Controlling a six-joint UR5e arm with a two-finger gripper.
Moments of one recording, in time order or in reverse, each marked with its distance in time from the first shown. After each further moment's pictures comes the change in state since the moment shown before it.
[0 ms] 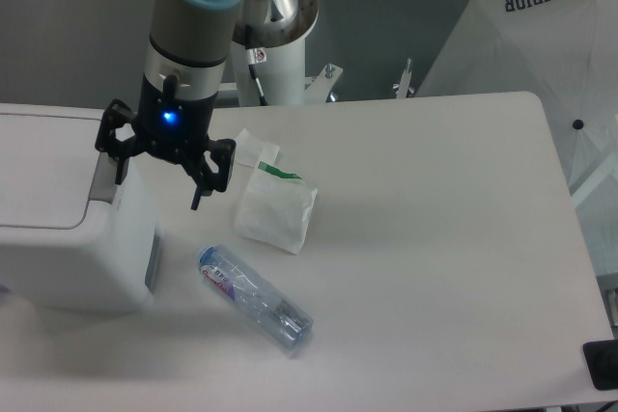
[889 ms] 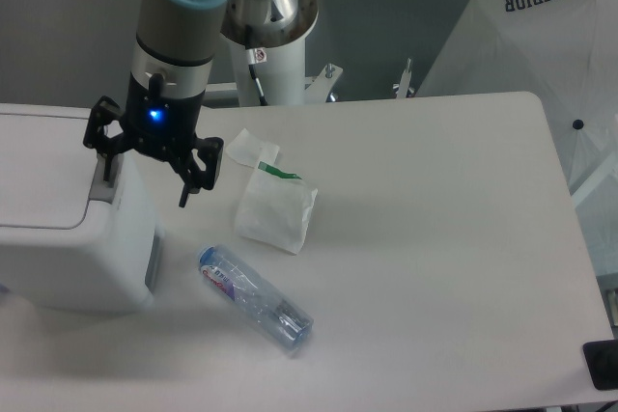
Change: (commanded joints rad) arm -0.023 -0.003 -0.002 0.000 0.002 -0.009
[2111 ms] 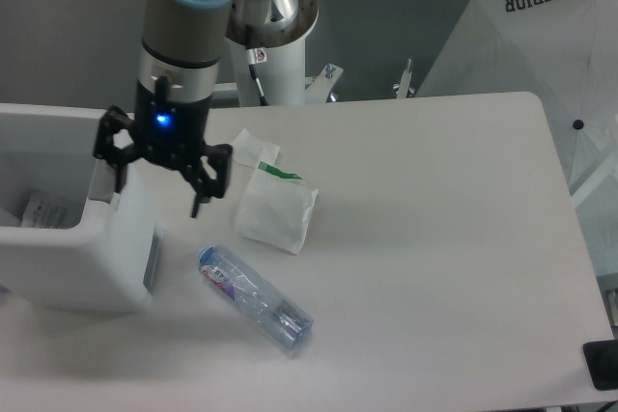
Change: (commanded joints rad) arm 0.087 -0.009 -0.002 0.135 0.103 0.020
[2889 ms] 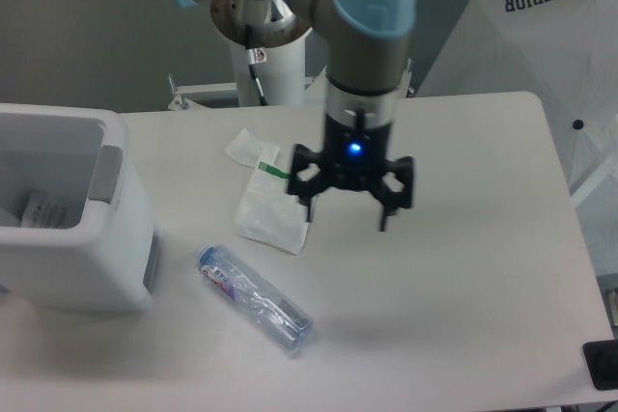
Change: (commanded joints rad) arm 0.261 -0.121 0.003 0.008 0.144 0.444
